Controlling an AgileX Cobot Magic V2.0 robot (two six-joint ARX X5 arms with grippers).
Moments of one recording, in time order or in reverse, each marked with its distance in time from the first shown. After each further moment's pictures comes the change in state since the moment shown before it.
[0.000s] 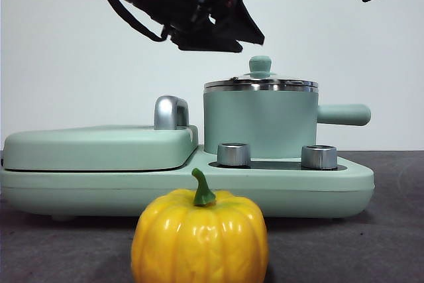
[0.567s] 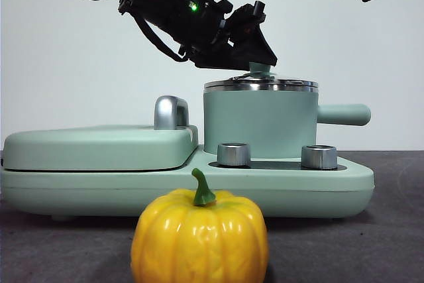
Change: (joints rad) left arm -0.009 0.132 0.102 0.002 -0.030 0.011; right arm 0.000 0.000 0.000 0.000 0.000 0.000
